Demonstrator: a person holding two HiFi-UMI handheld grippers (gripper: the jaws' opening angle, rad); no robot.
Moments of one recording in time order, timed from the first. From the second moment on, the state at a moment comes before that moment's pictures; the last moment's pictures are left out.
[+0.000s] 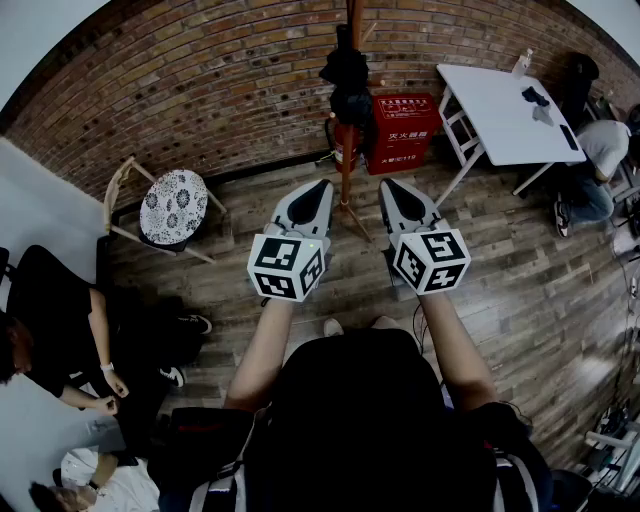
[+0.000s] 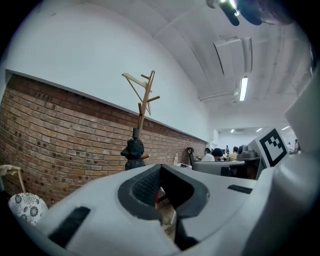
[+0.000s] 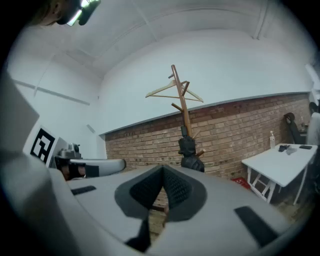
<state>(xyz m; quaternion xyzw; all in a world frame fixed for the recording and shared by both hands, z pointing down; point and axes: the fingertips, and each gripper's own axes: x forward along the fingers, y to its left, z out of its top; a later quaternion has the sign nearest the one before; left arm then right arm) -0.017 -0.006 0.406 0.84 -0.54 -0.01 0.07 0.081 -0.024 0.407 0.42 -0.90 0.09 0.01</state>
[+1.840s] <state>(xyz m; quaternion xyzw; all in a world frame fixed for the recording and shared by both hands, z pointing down) -0.057 -0.040 0.418 0.83 -0.55 -0.02 0.11 0.054 -0.073 0.406 0.42 -0.90 0.12 -0.02</state>
